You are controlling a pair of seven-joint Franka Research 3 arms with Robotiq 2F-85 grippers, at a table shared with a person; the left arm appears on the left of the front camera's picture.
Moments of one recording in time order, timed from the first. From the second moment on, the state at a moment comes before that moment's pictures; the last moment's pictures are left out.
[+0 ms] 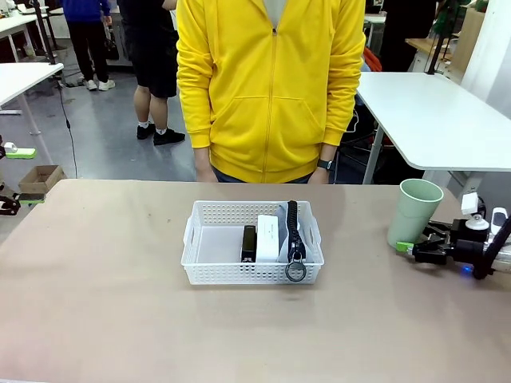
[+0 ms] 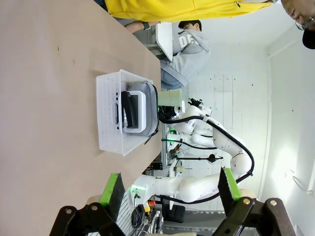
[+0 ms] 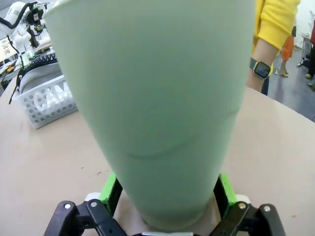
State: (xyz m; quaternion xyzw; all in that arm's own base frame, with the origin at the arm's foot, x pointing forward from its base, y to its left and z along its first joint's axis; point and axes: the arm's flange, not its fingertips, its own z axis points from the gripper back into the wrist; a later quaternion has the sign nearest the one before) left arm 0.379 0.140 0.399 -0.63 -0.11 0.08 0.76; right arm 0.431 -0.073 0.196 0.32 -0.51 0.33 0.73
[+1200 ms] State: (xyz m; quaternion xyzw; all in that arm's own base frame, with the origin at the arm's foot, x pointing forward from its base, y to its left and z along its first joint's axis) left arm 0.379 0.140 0.399 -0.63 -0.11 0.08 0.76; right arm 0.437 -0.059 0.264 0.35 -0.56 0.36 0.67
